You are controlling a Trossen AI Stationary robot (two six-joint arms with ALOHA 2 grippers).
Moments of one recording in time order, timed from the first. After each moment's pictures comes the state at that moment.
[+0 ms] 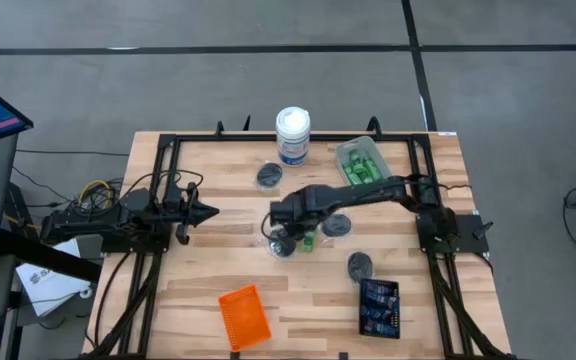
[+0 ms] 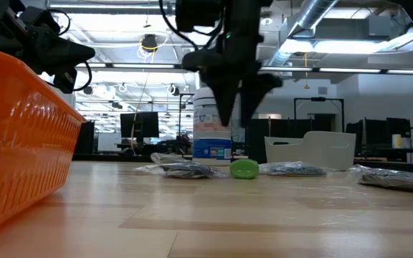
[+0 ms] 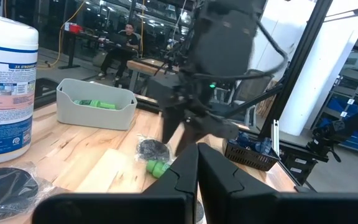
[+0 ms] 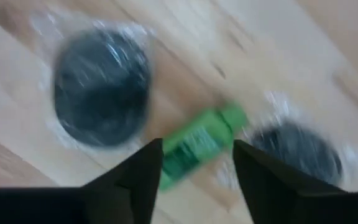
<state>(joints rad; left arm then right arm) 0.08 0.00 0.01 0.05 0.03 -0.29 0.04 2.13 1.81 -1.16 0.12 0.87</state>
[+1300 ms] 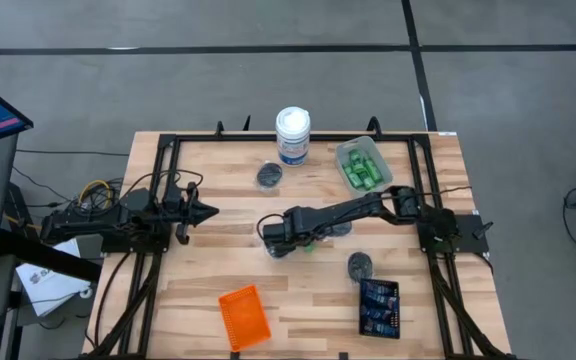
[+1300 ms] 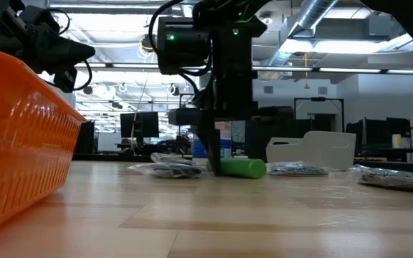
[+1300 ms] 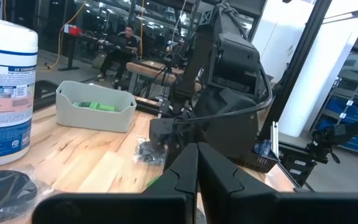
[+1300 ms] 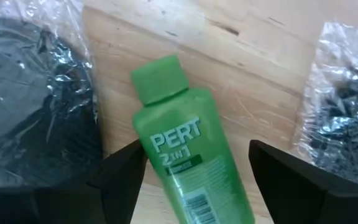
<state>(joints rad) 0.08 0.00 0.01 0.06 0.03 -0.29 0.11 2.31 1.81 -1.11 0.17 1.30</state>
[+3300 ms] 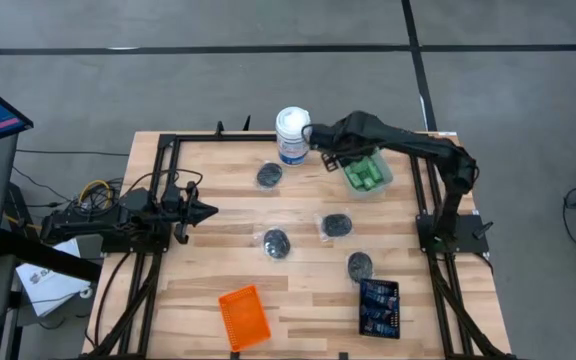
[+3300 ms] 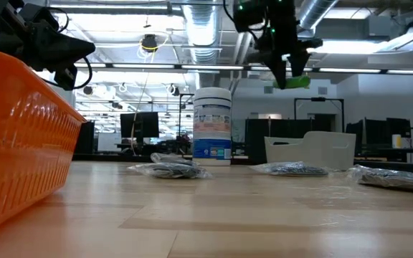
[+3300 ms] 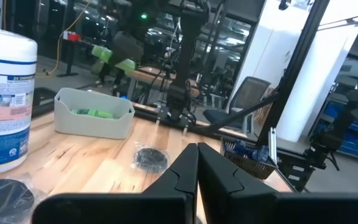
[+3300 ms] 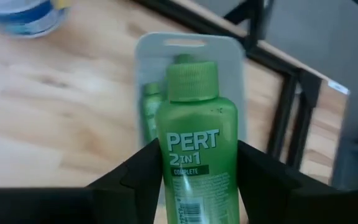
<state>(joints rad) 0.08 0.00 0.01 0.09 0.03 -0.29 -0.32 1.84 1.81 -1.57 0.50 0.88</state>
